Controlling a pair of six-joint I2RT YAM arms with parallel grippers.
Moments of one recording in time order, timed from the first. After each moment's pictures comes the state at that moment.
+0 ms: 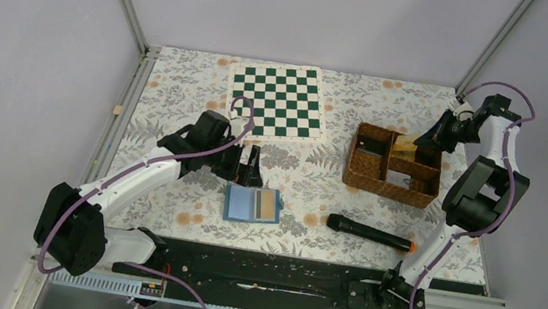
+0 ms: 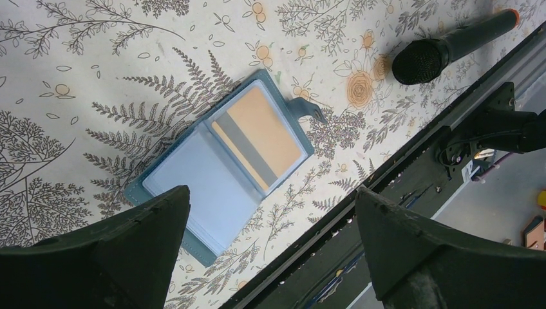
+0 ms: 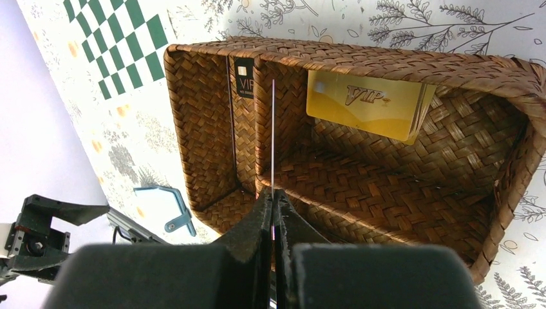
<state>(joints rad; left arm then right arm) -0.50 1.24 0.86 -0.48 0.42 -0.32 -0.40 2.01 1.74 -1.01 -0.69 0.00</state>
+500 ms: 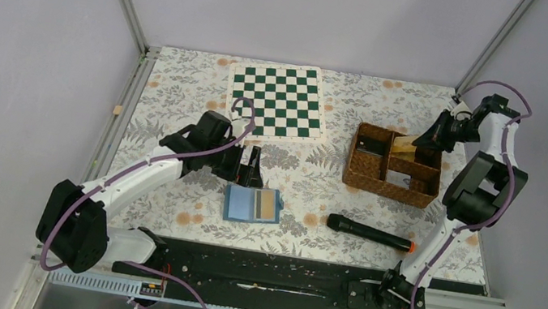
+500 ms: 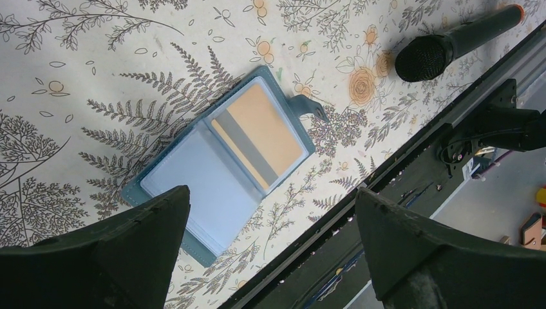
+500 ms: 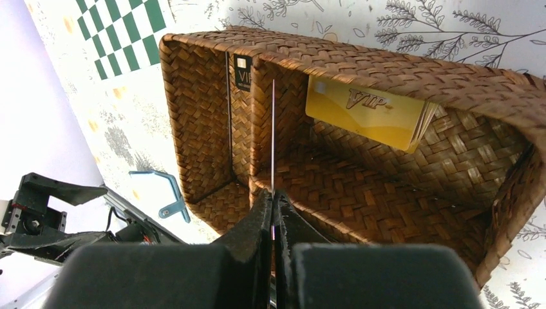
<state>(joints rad) -0.50 1.26 0.86 -0.48 0.43 -0.32 -0.40 2.08 1.82 -1.10 -0.73 -0.09</state>
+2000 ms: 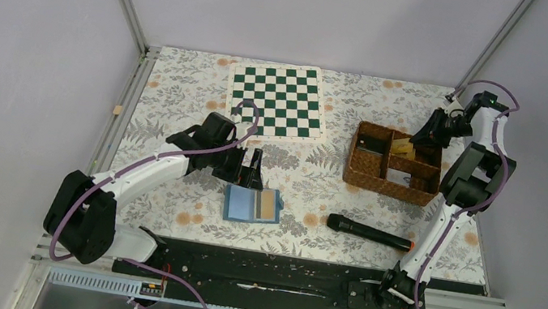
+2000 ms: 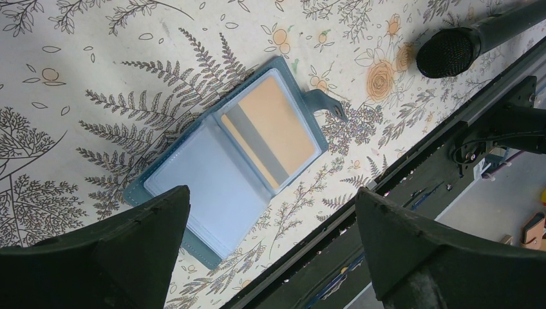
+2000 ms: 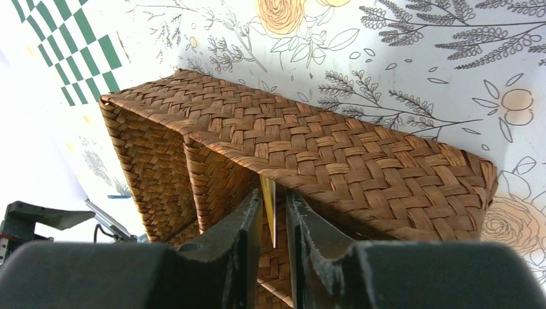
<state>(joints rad) -0.50 1.33 0.86 -0.49 0.42 -0.32 -0.38 2.34 2.07 -1.13 -0.67 -0.08</state>
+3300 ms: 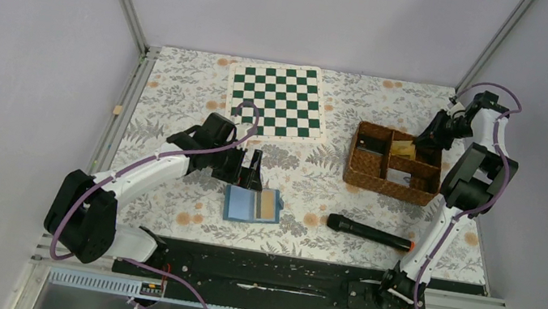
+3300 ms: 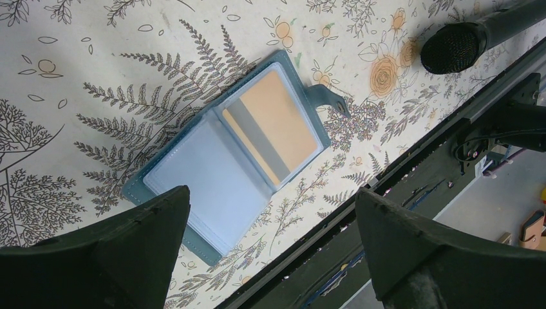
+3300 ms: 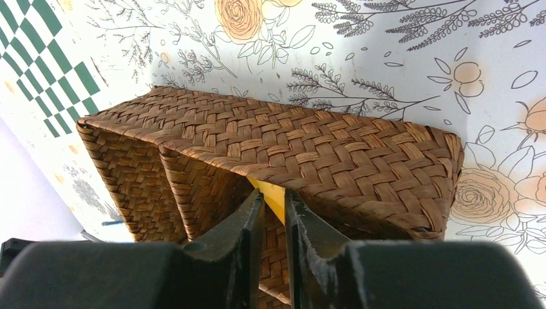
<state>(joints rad) -0.50 1.33 0.86 -0.50 0.43 -0.32 -0.38 2.29 2.00 -1.06 -0.57 0.02</state>
